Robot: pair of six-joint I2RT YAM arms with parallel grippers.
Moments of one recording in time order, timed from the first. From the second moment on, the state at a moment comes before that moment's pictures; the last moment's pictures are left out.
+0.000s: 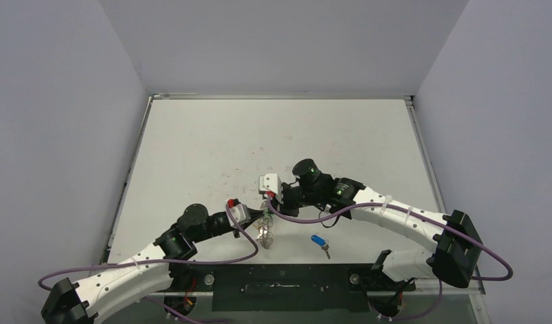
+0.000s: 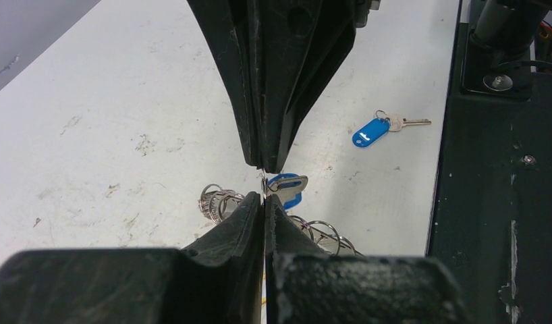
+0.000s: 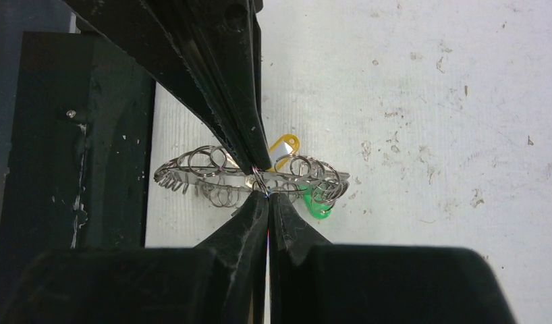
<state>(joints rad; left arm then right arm) -0.86 0.62 0.23 0.28 0.32 0.16 0.94 1.31 0.95 -0.31 -0.51 -0.44</state>
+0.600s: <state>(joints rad) -0.86 0.60 0.20 0.32 0.32 0.14 0.92 1.35 0.95 -0.28 -0.50 -0.41</state>
